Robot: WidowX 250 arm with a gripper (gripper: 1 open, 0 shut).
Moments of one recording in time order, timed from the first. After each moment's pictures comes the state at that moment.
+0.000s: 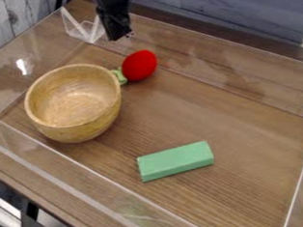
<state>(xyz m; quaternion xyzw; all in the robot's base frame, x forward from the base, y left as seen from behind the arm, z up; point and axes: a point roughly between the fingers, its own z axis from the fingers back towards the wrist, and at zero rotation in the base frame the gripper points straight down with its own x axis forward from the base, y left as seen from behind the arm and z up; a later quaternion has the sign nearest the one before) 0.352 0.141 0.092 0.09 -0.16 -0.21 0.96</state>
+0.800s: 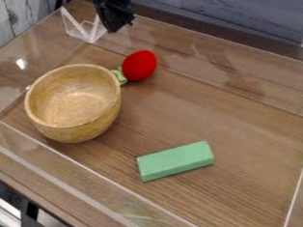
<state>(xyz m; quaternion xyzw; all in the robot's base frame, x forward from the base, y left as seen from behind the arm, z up) 0.364 0.128 0.107 0.09 -0.16 -0.12 0.98</state>
